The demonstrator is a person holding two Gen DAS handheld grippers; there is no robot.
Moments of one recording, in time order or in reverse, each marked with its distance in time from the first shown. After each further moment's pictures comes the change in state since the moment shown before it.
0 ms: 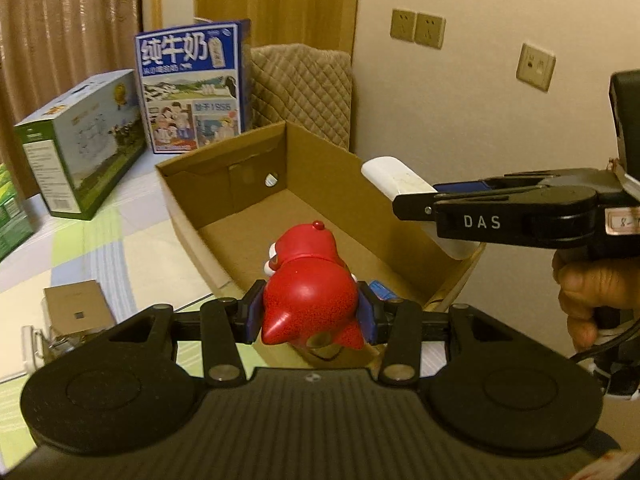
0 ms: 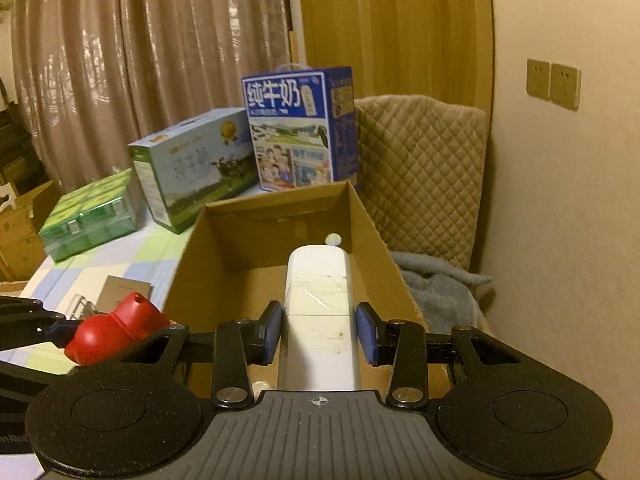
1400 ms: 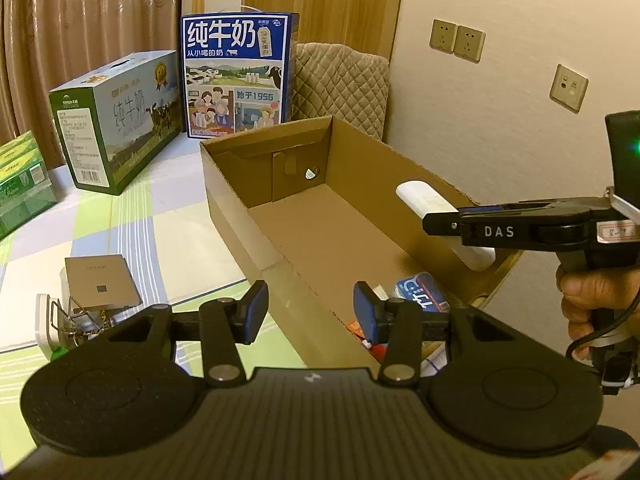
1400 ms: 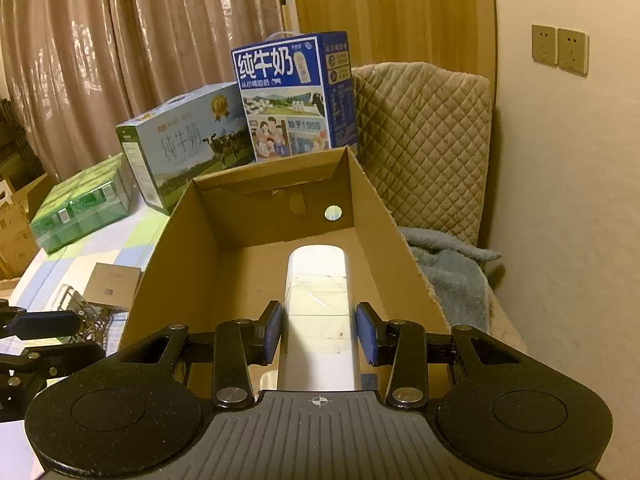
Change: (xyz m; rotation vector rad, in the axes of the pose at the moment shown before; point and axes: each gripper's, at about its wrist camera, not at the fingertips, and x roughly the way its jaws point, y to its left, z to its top) left arm -0.008 0.036 -0.020 -0.102 -0.022 0.052; right arm 0.038 -0.010 -0.009 0.028 0.066 0.012
